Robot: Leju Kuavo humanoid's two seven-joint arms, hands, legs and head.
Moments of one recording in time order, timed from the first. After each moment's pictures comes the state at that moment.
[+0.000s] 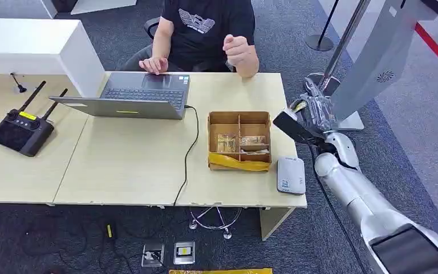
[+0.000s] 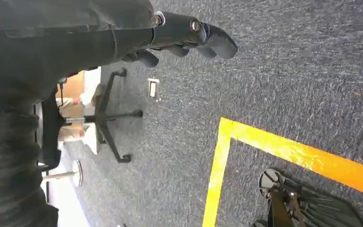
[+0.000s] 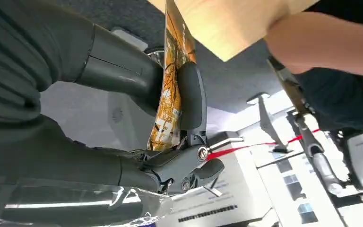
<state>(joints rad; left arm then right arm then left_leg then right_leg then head) -0.20 0.04 1.50 -0.18 -1.37 -0.17 0.01 -0.82 -0.29 0.60 -0.65 0.55 -0.36 -0.27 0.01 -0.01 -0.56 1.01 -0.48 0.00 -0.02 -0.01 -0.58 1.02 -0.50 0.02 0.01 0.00</state>
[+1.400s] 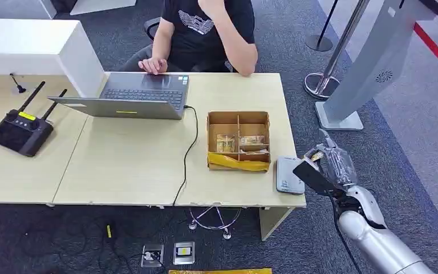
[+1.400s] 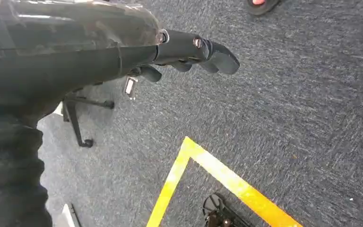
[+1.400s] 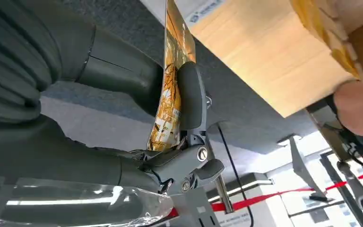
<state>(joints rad) -0.20 0.21 1.53 -0.18 -1.13 -0.20 -0.05 -0.37 -0.57 0.59 -1.24 0.47 -0.30 -0.03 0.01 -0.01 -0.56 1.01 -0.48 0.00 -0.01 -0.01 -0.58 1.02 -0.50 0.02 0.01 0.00</state>
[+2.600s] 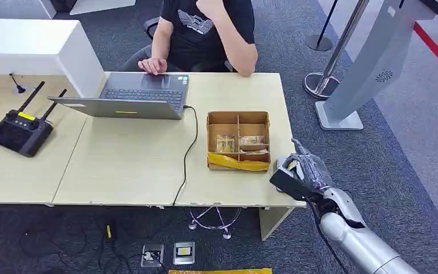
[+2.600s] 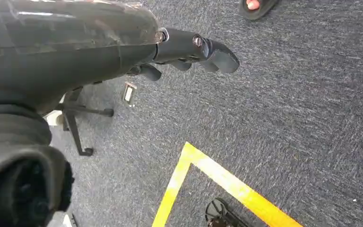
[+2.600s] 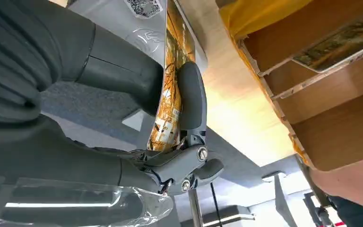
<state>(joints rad) -0.20 0.22 1.53 -0.17 -1.18 -0.20 -0.06 -0.42 -0.48 0.69 -1.18 0.49 -0.21 -0.02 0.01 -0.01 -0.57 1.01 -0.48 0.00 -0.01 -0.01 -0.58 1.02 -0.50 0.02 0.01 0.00</state>
